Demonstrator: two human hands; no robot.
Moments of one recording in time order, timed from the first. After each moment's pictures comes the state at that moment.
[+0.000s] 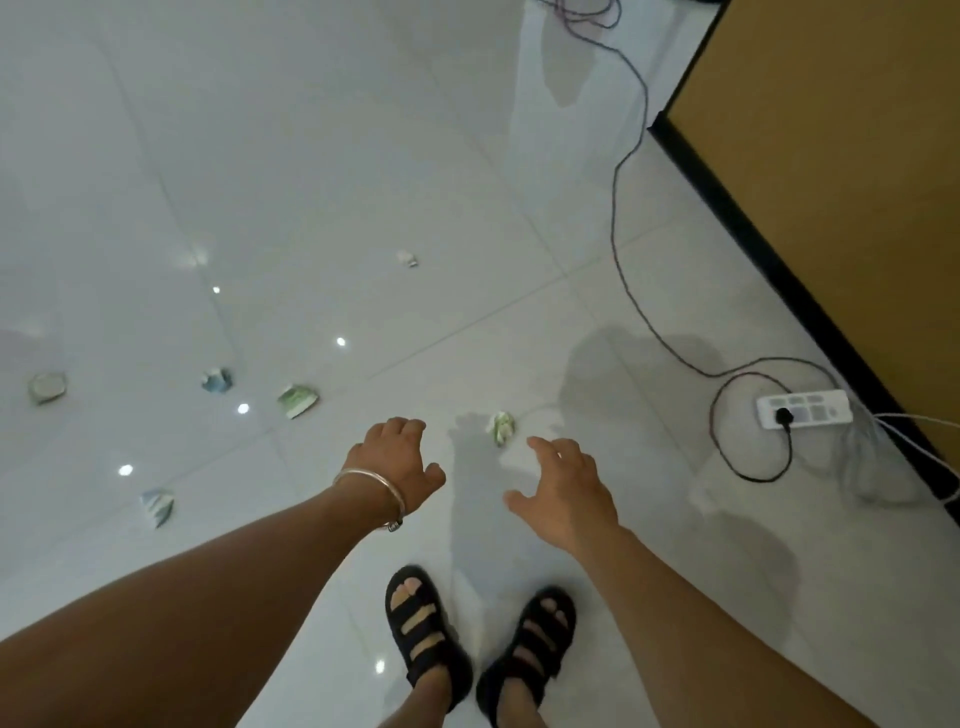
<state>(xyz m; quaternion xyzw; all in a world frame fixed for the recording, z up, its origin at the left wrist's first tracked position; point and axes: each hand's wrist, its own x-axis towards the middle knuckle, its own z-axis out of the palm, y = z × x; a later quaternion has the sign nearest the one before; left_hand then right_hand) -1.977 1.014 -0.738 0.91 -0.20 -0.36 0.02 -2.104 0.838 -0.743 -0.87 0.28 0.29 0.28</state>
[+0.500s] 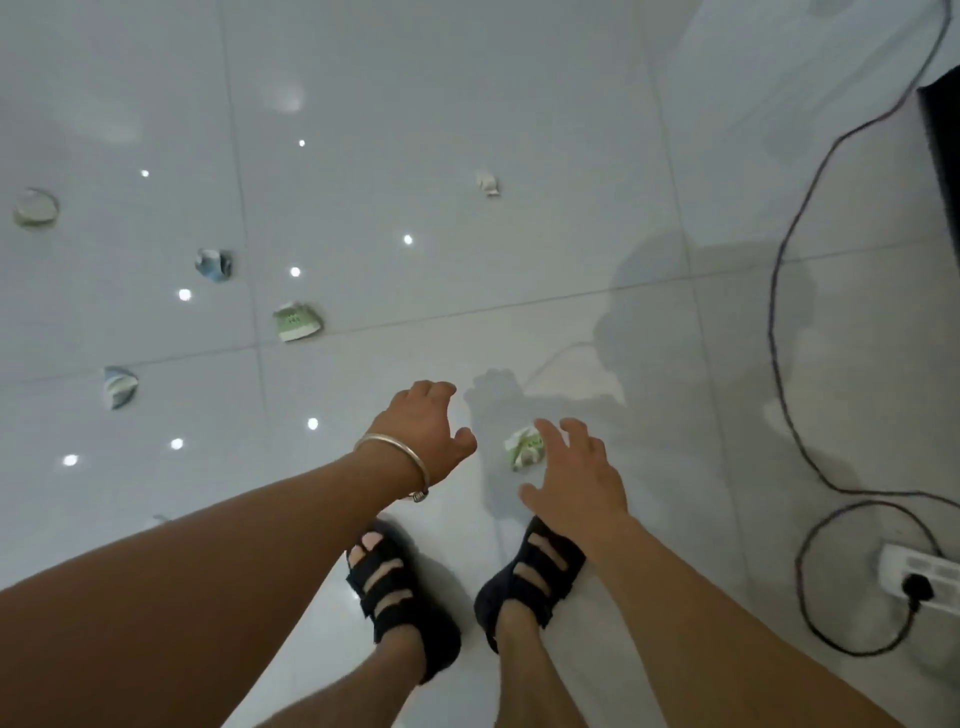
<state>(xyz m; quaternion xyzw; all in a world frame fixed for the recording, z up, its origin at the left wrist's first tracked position) -1.906 0.955 -0.896 0.92 -0.02 -0.38 0.11 -1.984 0.772 -0.931 -0.90 0.09 0.38 0.20</state>
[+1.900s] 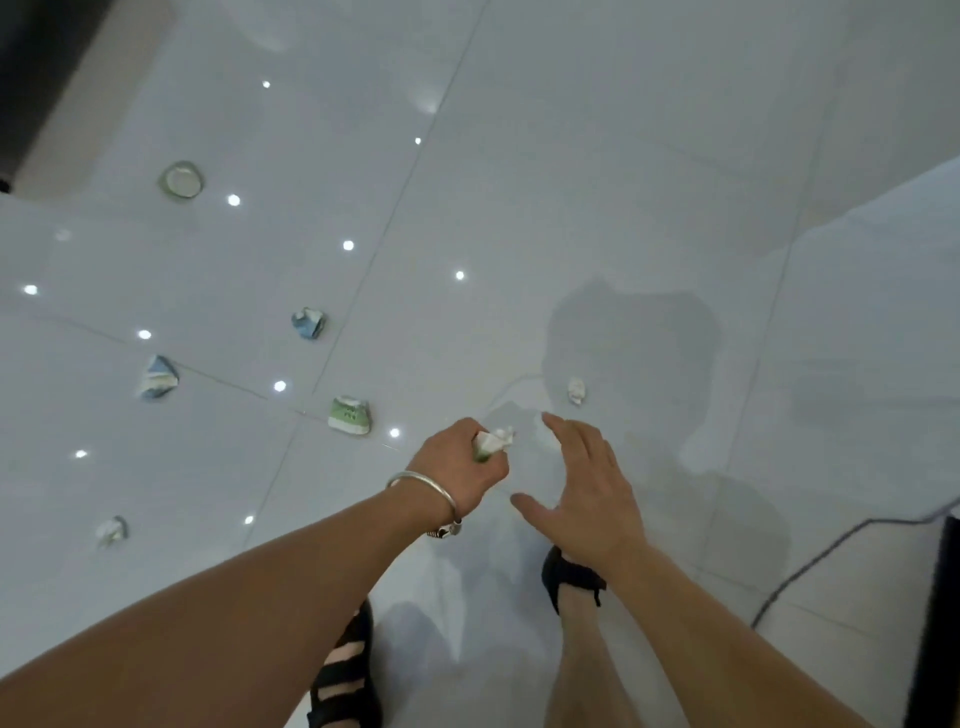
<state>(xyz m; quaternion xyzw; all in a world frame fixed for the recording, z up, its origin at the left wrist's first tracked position) -1.691 1.028 -0.849 0.79 0.27 -0.29 0.46 -1.663 0.844 -0.864 -0.92 -0.18 0.27 0.22</state>
